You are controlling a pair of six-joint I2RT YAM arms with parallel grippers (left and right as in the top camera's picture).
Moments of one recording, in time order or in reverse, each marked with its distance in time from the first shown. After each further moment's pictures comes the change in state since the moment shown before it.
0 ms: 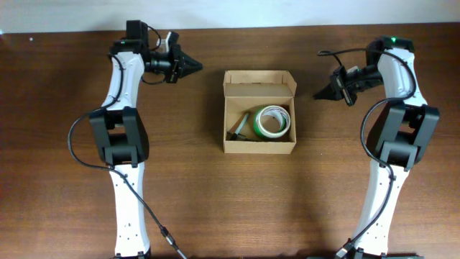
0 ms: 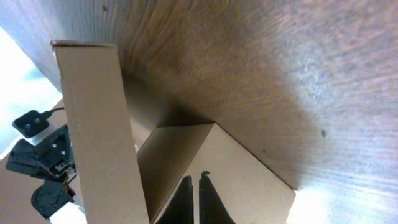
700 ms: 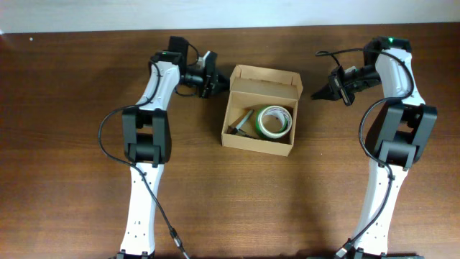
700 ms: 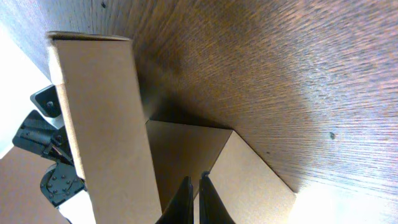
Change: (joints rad) left arm -0.166 0.100 0.000 0.003 0.101 0.001; right arm 0.008 0.002 0.000 0.002 -0.003 0.005
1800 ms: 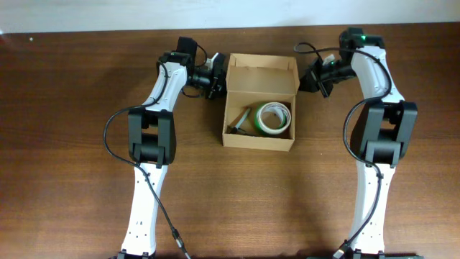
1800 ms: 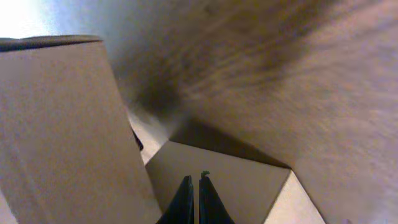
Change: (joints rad) left arm -0.030 0.002 0.000 0.013 0.019 0.000; right arm 0.131 0.000 0.000 0.257 -0.014 0.105
